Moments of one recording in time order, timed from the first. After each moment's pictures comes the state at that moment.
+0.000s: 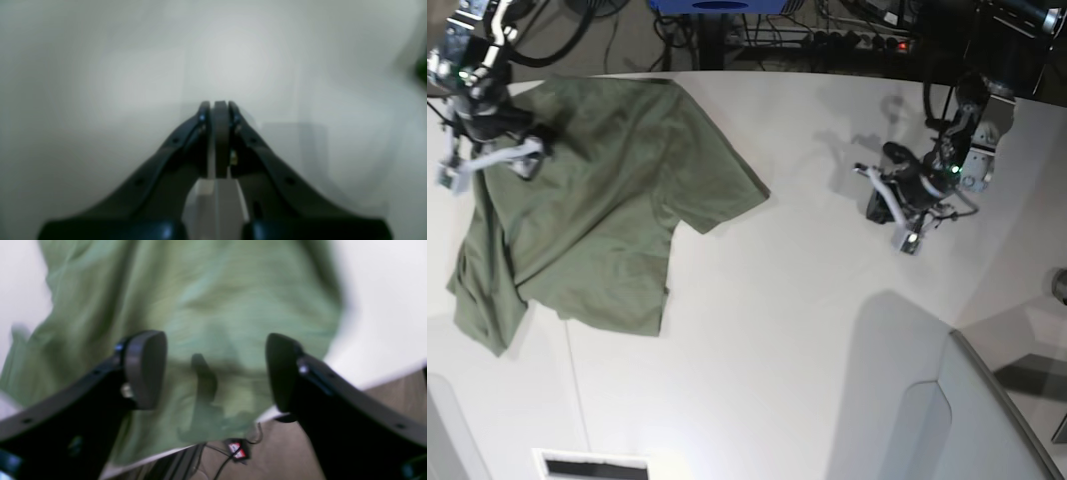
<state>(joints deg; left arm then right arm) 0.1 -30.2 18.9 65.0 -24.3 -16.8 16.7 -23.8 -5.8 27.3 109.1 14.7 0.7 -48.6</state>
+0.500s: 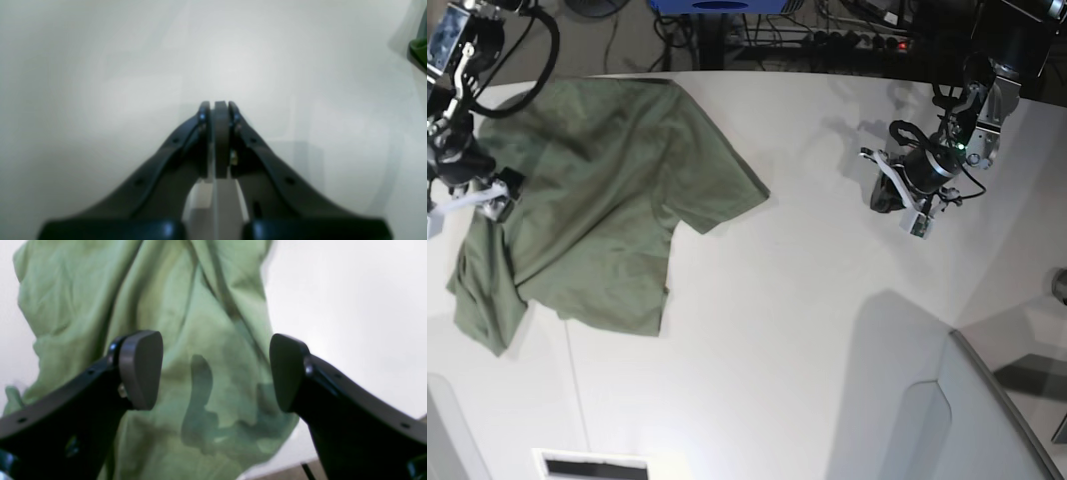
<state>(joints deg) 3.7 -31.2 18.8 64.6 -25.1 -16.9 9.9 -11.3 0.9 32.5 97.4 15.9 6.8 -49.3</state>
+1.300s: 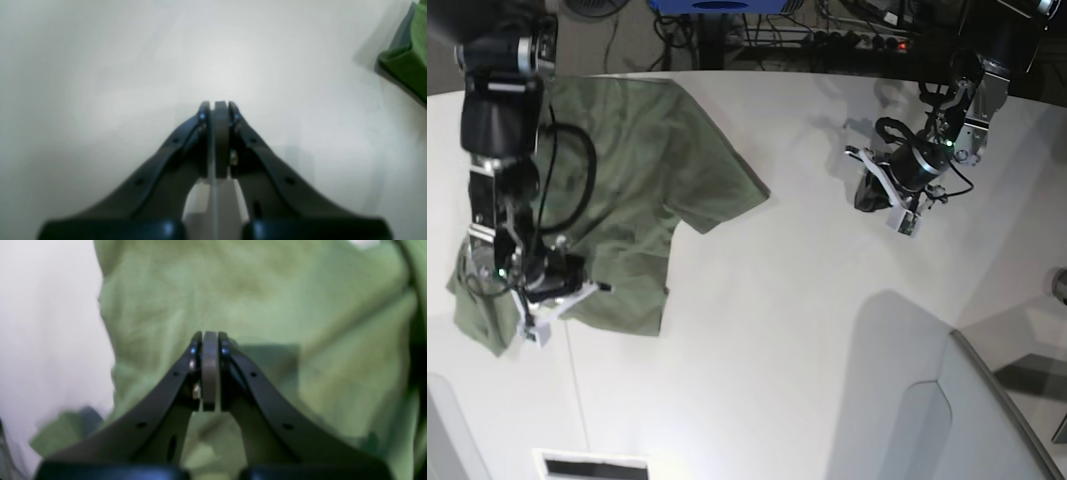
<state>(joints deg) 4.1 -28.9 18.7 64.9 -25.3 -17.0 9.4 16.7 5.5 9.6 59.3 15.8 7.1 -46.2</state>
